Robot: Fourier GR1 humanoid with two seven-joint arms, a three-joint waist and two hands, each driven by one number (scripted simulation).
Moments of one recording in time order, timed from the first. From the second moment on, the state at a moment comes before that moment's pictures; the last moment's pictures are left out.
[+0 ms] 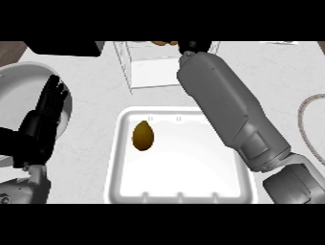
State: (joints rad) left arm -0.13 0.20 -0.03 -1.68 0.03 0.20 0.17; right arm -1.29 -0.01 0.13 -0.49 0.48 -0.74 0.46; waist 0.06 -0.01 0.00
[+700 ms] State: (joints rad) left arm -0.10 0.20 0.02 -1.66 0.04 0.19 0.16; right arm -1.31 -0.03 -0.02 -0.52 0.36 -0.80 0.30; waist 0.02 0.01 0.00
